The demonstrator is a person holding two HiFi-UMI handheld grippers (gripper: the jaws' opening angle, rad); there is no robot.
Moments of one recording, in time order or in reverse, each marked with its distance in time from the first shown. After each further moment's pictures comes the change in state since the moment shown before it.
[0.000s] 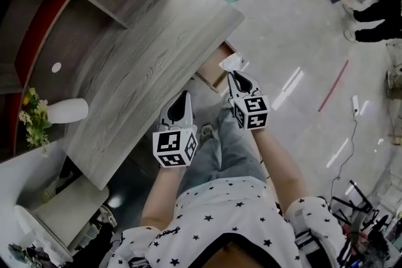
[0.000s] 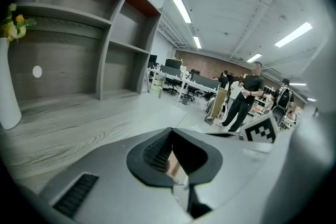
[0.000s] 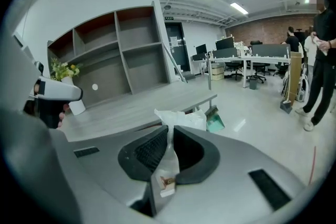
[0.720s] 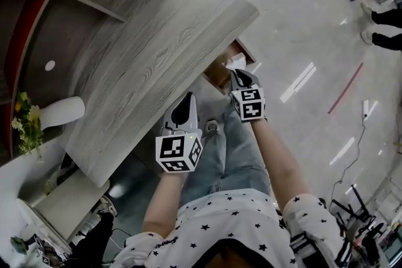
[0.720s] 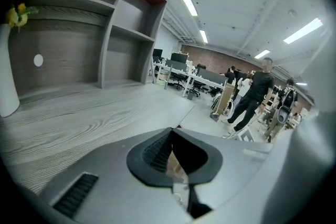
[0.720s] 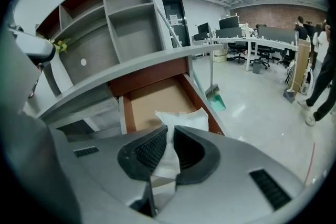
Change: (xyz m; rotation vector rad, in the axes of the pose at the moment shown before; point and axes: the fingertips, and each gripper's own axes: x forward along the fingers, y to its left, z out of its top) left arm 0.040 0.015 -0.031 -0.032 0.056 0.057; right arm 0.091 -0.029 -0.097 -0.006 0.220 0.009
